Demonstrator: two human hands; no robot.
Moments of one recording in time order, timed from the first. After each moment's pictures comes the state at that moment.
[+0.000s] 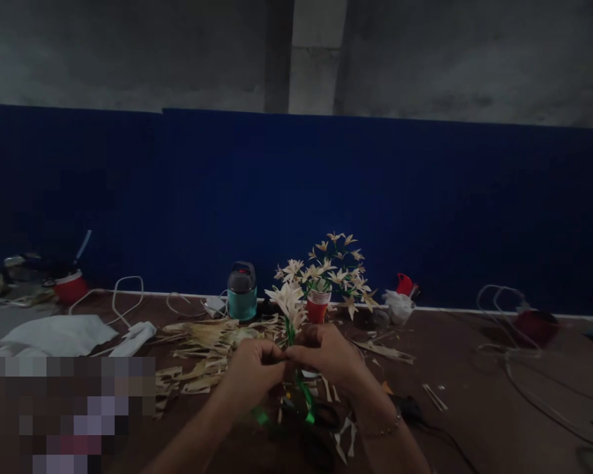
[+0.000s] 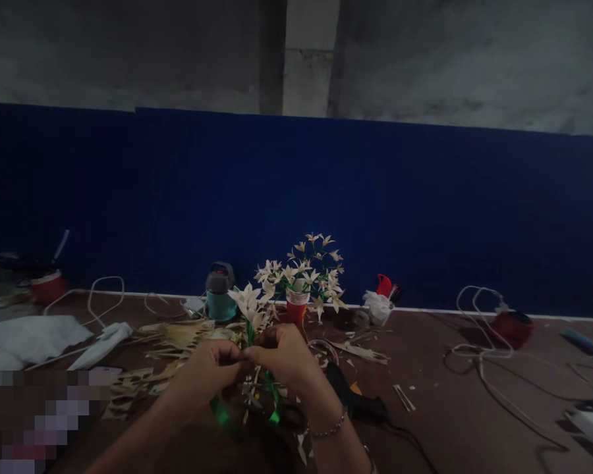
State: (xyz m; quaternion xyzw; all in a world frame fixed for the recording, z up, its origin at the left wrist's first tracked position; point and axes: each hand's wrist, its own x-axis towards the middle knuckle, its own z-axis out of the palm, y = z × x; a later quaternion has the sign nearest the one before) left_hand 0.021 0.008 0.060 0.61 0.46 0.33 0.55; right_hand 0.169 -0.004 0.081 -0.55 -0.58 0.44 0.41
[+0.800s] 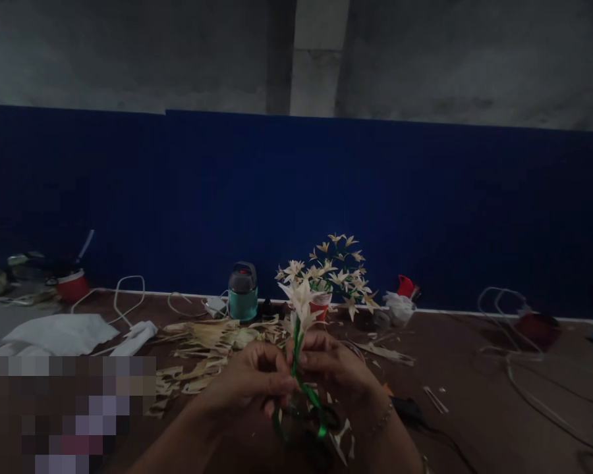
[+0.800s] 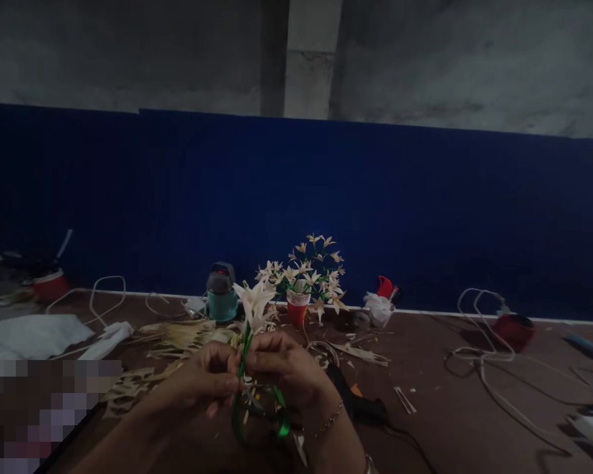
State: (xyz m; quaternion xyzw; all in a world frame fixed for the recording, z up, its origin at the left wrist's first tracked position) left_hand 0.009 0.003 0.067 0.50 0.23 0.31 0.77; right_hand 0.170 -0.015 0.082 -0.24 -0.51 0.69 0.44
